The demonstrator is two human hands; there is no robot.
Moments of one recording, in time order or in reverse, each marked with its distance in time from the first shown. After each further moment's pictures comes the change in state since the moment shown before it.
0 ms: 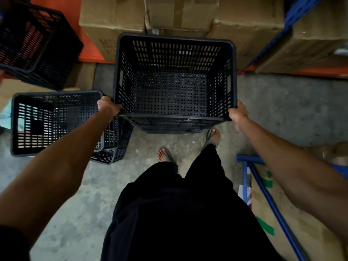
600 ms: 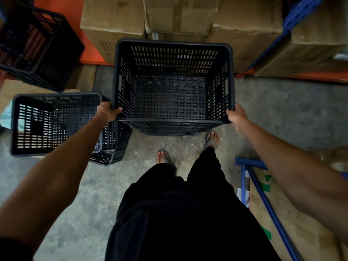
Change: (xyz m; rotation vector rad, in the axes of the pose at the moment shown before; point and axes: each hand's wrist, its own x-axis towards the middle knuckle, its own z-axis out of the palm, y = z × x) left_hand -0.010 -0.009 0.003 -0.019 -0.075 0.058; right_hand 0.013 -0.002 -0.012 -0.060 -0.040 -0.014
